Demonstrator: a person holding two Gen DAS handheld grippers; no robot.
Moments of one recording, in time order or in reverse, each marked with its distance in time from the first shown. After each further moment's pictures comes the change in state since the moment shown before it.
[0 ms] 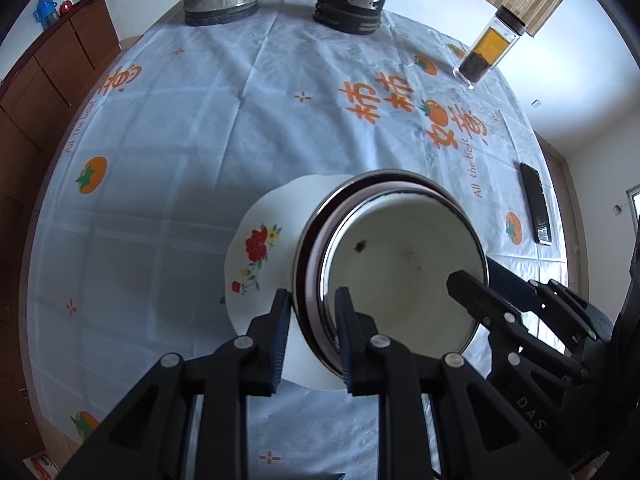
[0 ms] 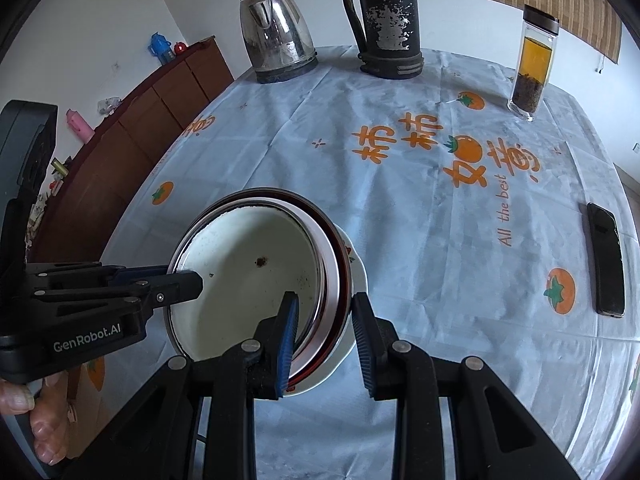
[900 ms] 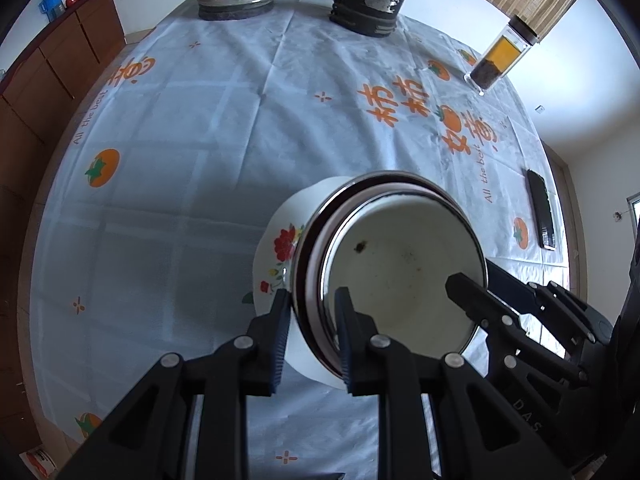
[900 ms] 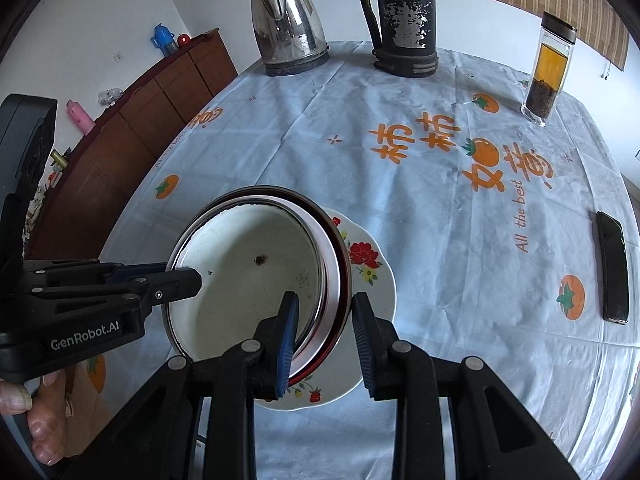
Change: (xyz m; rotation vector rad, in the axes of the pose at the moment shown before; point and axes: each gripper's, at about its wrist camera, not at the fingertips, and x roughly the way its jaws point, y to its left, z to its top) left arm -0.001 0.022 0.001 -0.020 0.004 -0.002; right arm 0.010 0.021 0.005 -0.023 0.017 -0.007
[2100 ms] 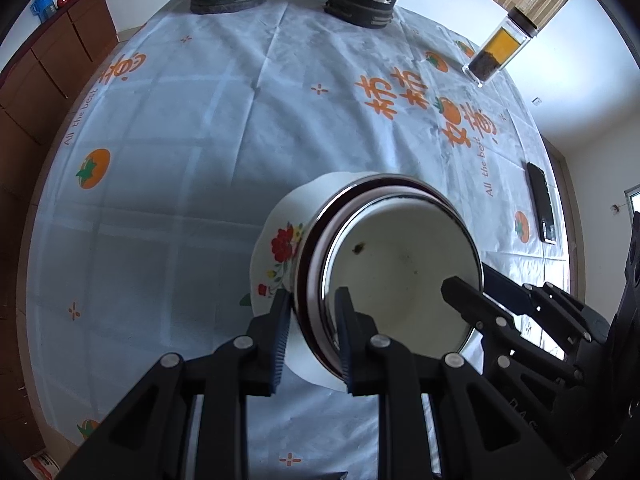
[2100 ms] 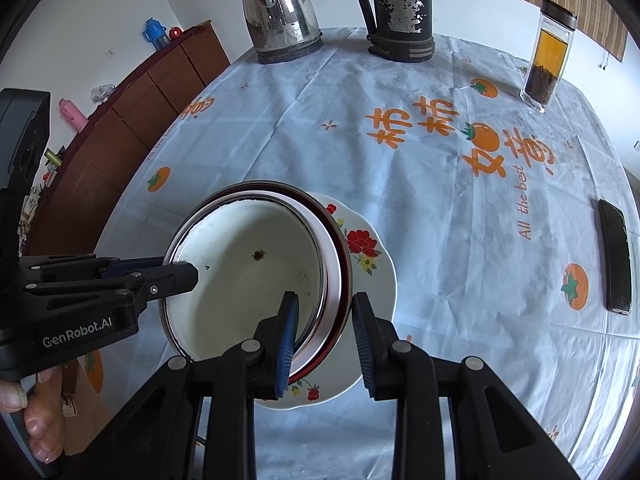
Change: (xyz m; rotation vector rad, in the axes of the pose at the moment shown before) left arm 0.009 0.000 0.002 0.015 0.024 -0.011; right arm 0.009 0.000 0.000 0.024 0.046 -0.010
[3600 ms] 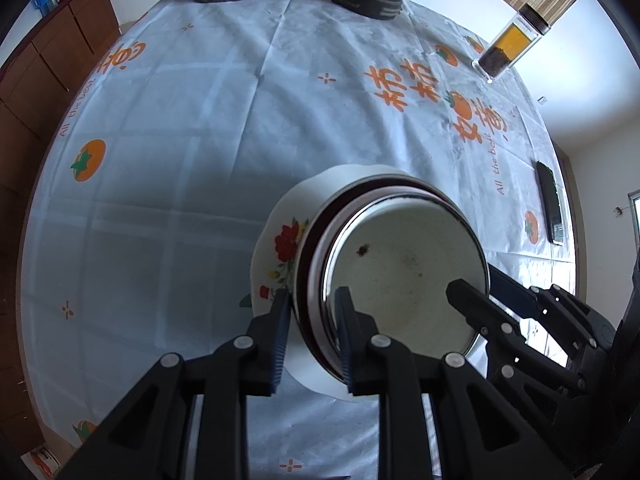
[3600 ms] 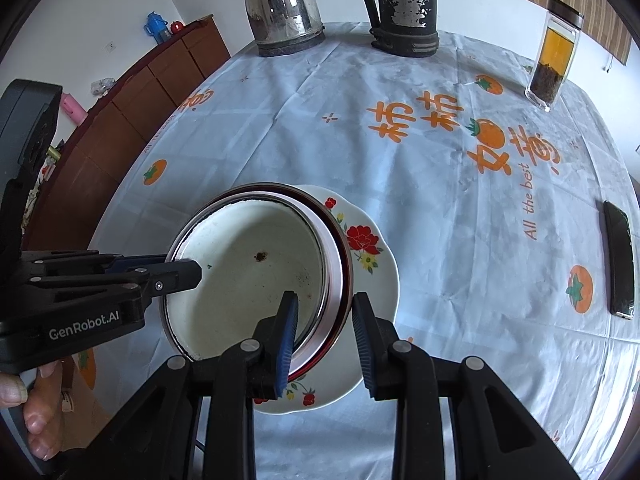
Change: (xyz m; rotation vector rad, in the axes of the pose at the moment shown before) left arm 0.016 0.004 0.001 -0.017 0.023 0.007; right arm 0.009 0.003 0.001 -0.020 0.008 -0.008
